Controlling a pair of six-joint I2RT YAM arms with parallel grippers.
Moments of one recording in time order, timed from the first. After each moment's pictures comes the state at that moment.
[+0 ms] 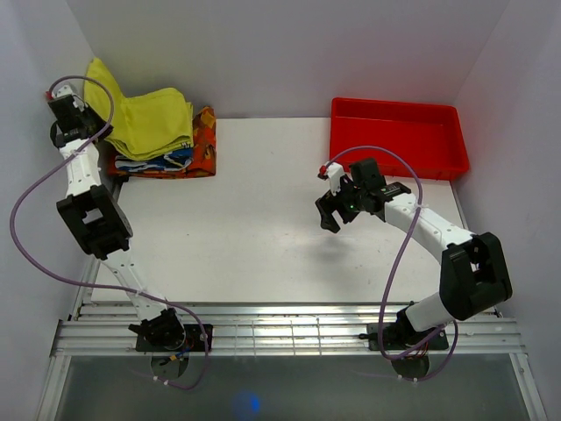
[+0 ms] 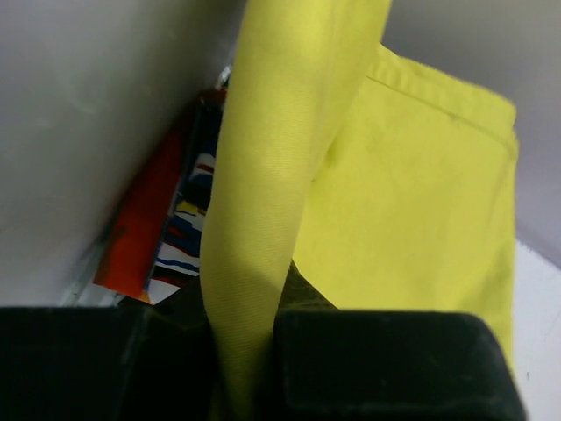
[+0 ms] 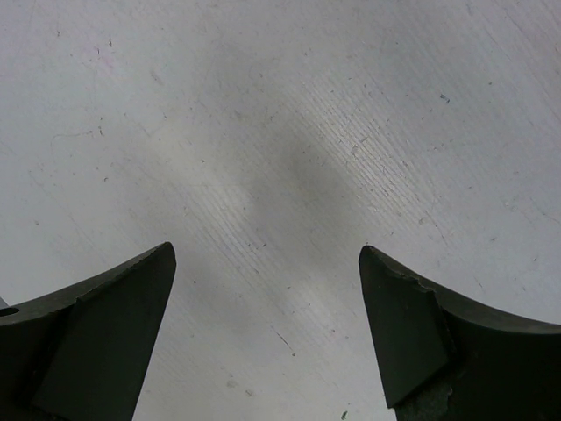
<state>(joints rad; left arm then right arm) 0.46 2.09 1.99 -0.34 0.18 -0.32 0.44 1.47 1.01 -0.44 -0.36 -0.32</state>
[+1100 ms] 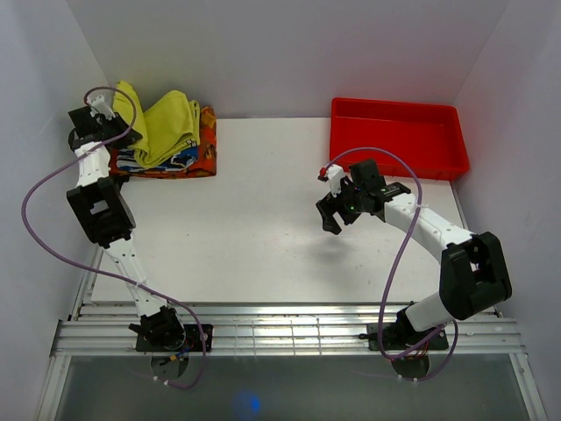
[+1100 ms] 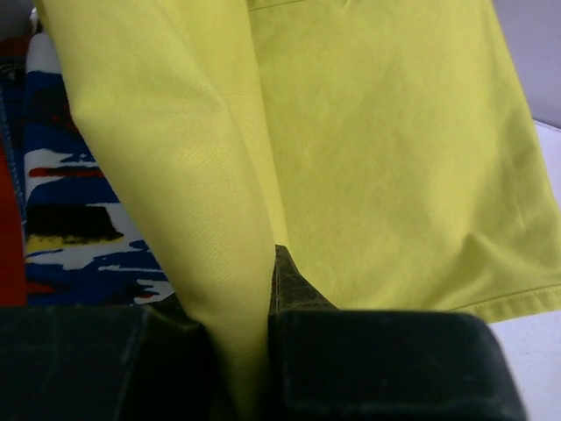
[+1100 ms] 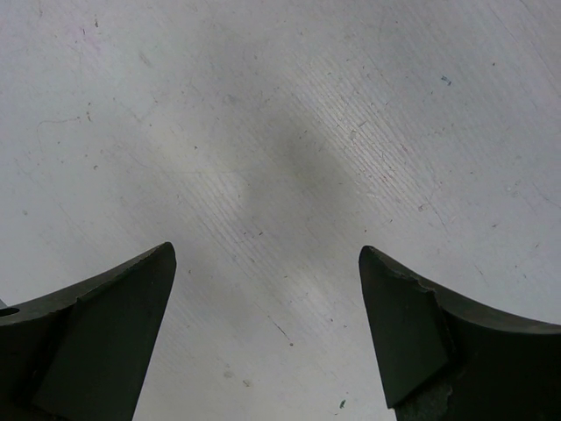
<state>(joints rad) 0.43 2.31 2.07 -0.32 0.60 -0.14 0.44 1.48 1.02 -0.47 -0.35 -0.33</state>
